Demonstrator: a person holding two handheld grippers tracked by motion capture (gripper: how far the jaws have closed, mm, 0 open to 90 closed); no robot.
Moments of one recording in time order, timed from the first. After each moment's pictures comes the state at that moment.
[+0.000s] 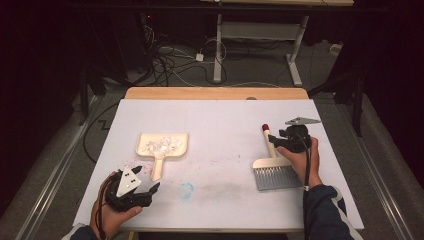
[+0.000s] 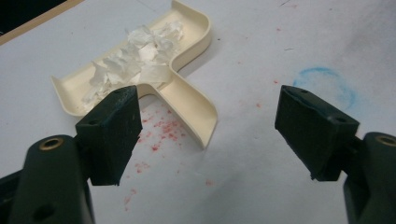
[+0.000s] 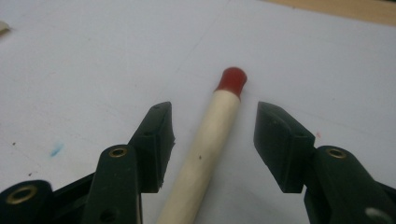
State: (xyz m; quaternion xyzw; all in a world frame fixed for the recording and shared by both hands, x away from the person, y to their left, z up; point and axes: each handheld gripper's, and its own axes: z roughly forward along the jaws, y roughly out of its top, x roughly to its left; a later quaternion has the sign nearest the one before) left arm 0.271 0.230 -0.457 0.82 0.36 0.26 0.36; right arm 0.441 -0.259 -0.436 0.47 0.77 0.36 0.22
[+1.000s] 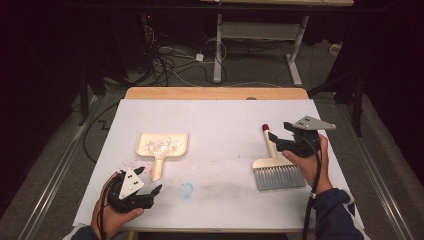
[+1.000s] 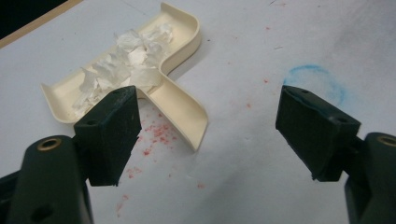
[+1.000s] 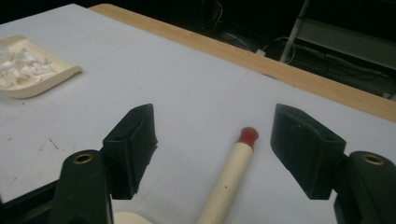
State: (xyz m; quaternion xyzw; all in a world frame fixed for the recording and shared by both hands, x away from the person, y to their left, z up) left arm 0.270 0.225 -0.458 0.83 0.34 0.26 0.36; right arm 0.396 -0.251 -0.389 0.39 0.77 0.43 0.28
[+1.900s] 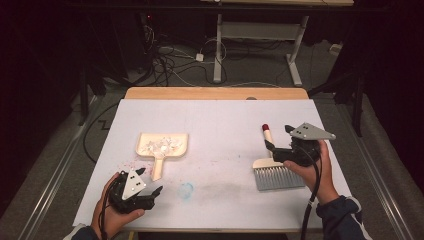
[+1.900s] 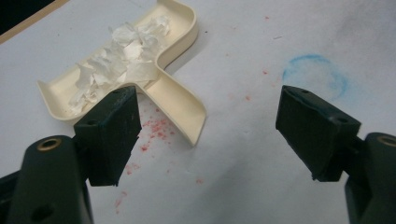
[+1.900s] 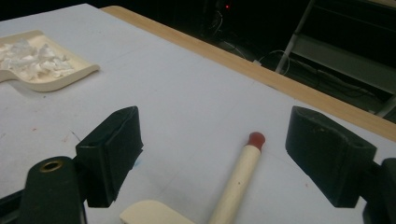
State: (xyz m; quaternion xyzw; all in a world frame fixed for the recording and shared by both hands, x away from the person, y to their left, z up) left arm 0.270 0.222 -0.459 0.84 0.33 0.27 0.34; right arm 0.364 -0.237 -0.379 0.36 0.77 0.43 0.31
